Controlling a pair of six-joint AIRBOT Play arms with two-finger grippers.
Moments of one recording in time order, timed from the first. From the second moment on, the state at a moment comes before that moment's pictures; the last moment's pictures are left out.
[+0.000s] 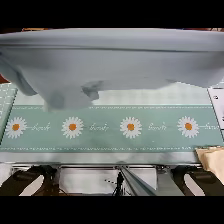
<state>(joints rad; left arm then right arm) -0.13 -0.94 1.94 1.29 -1.75 -1.40 0.01 -0.76 1.62 -1.66 1.41 1.39</state>
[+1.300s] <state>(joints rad) -0.13 -0.61 1.45 1.21 -1.84 -1.66 0.01 -0.77 1.48 -1.49 1.85 1.54</state>
